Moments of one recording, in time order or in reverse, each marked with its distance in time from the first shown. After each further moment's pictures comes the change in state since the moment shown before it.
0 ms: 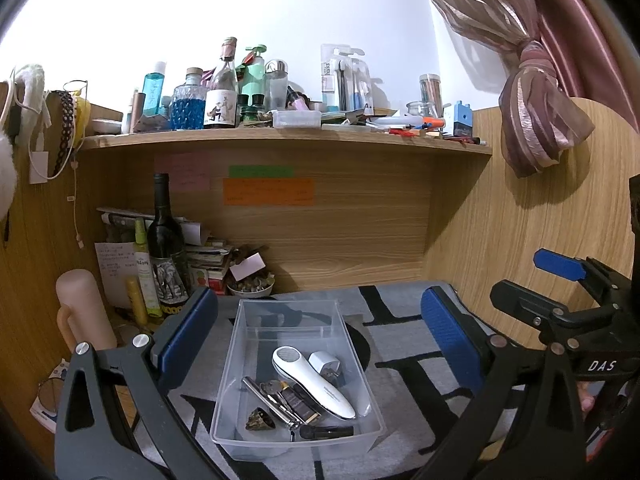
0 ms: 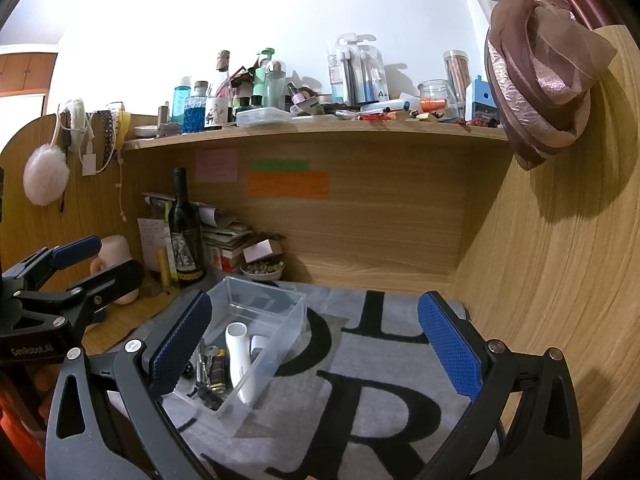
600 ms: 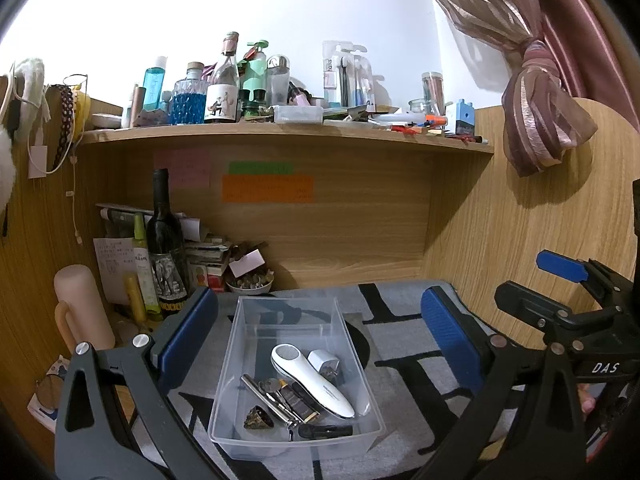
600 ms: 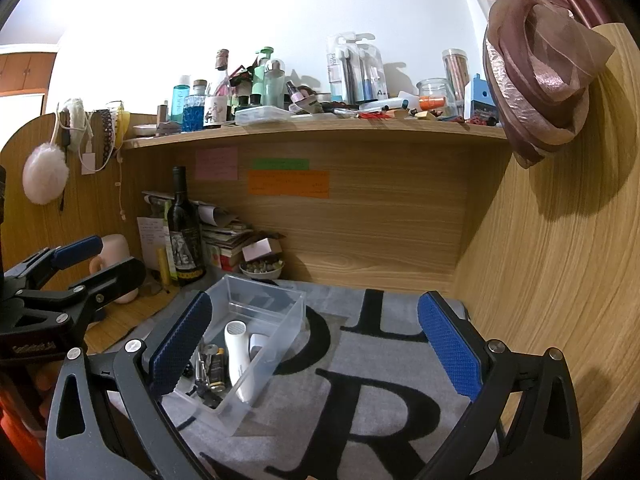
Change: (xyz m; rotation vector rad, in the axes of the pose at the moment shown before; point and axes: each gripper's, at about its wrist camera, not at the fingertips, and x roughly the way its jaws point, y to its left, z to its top) left arm 0.004 0.001 -0.001 -0.007 0.011 -0.002; right arm 0.001 -0.002 0.000 0.001 0.001 0.004
